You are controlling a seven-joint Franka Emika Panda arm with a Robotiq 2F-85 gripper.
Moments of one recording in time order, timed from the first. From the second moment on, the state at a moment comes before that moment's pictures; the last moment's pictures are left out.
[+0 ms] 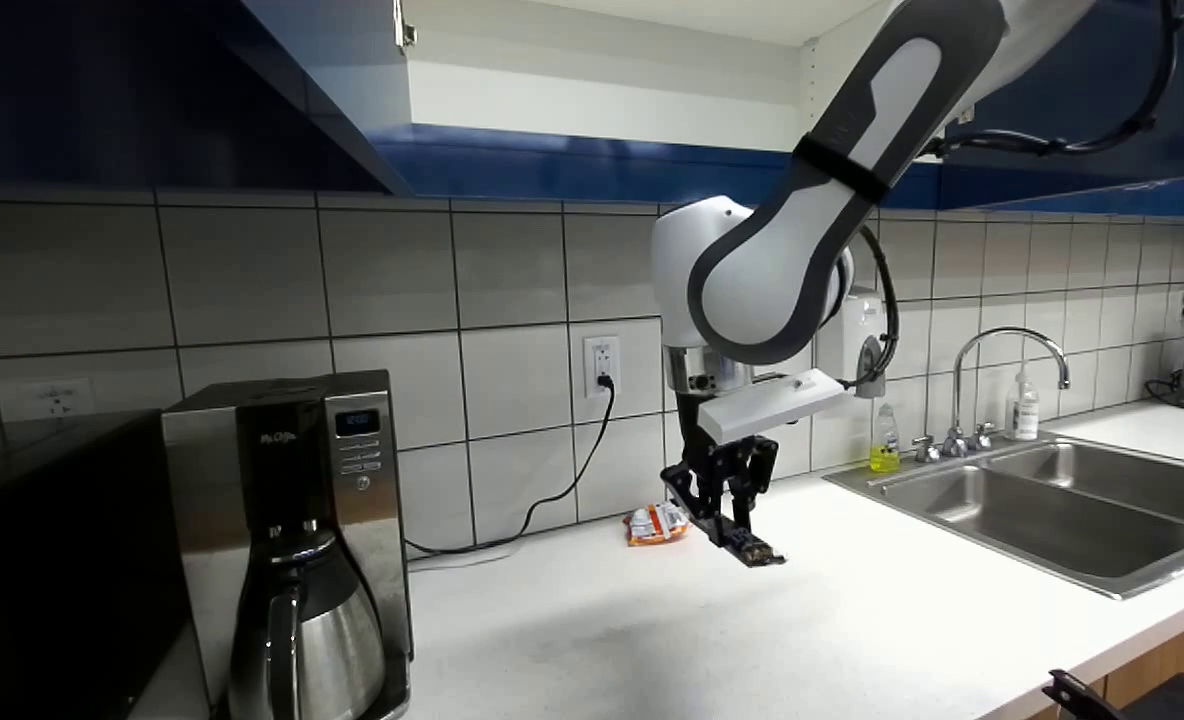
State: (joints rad) arm 0.28 -0.11 0.09 -2.60 -0.24 2.46 0.50
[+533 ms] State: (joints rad) arm 0.22 -0.34 0.17 -2.63 -0.21 2.36 0.54
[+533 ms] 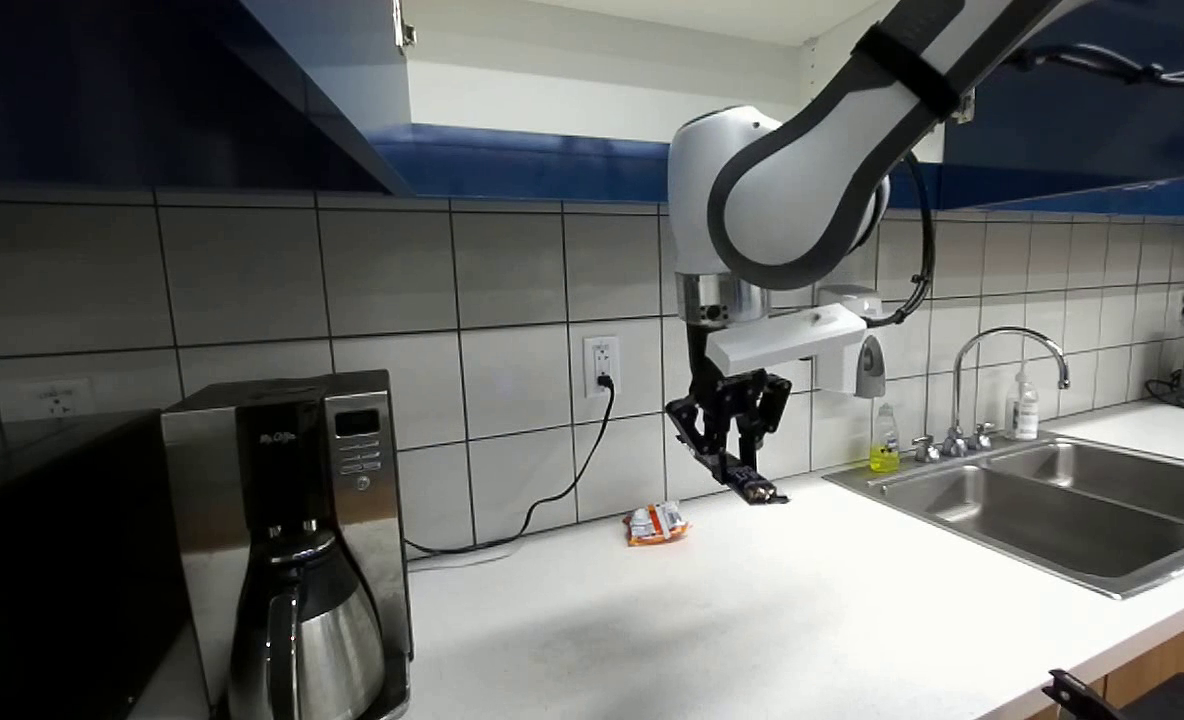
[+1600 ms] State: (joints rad) arm 0.15 -0.60 0.30 -2.48 -0.20 2.15 0.55
